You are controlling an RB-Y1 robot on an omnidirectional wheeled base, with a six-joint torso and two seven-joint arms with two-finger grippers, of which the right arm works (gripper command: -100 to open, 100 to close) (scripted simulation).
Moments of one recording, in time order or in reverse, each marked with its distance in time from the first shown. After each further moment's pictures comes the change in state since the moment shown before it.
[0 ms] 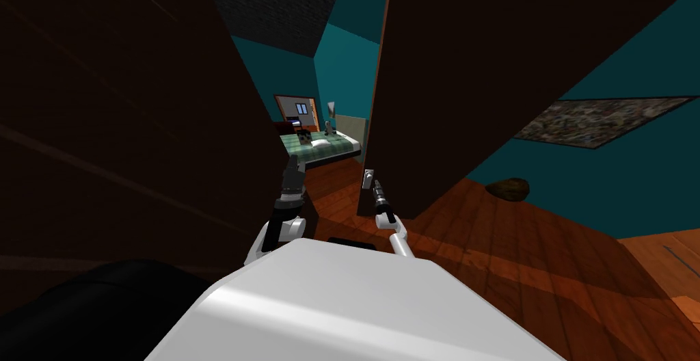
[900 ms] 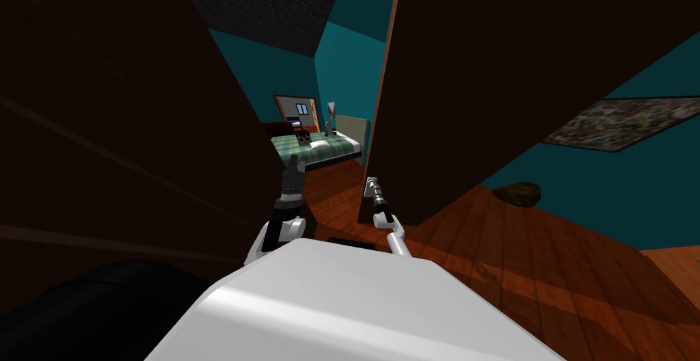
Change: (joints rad) arm -0.008 0.035 -0.011 0.013 0.003 -0.009 0.010
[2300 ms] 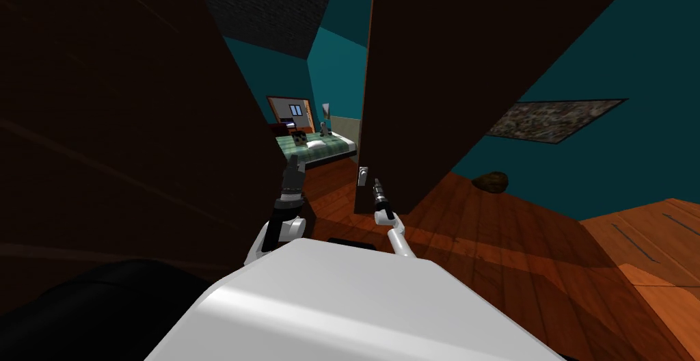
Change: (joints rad) arm -0.062 -0.015 -0.029 0.073 -0.027 -0.009 0.018
